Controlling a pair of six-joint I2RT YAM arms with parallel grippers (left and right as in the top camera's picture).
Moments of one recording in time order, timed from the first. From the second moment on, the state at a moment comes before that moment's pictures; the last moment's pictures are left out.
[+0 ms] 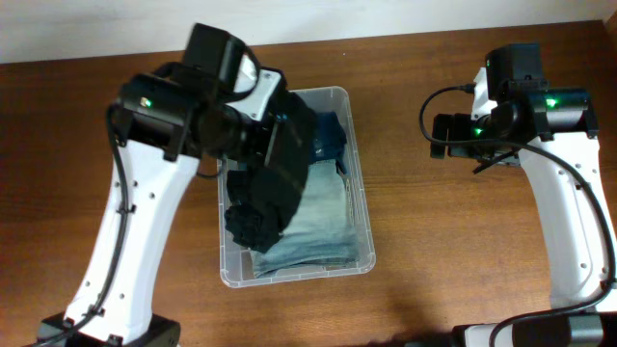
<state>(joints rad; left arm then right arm) -0.43 1.75 2.14 -1.52 0.27 -0.05 -0.04 1.54 1.62 -1.32 -0.03 0.16</state>
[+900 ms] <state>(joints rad) -0.72 1.67 1.48 -1.20 -0.13 -0.57 -0.04 1.54 1.62 -1.33 -0.03 0.16</state>
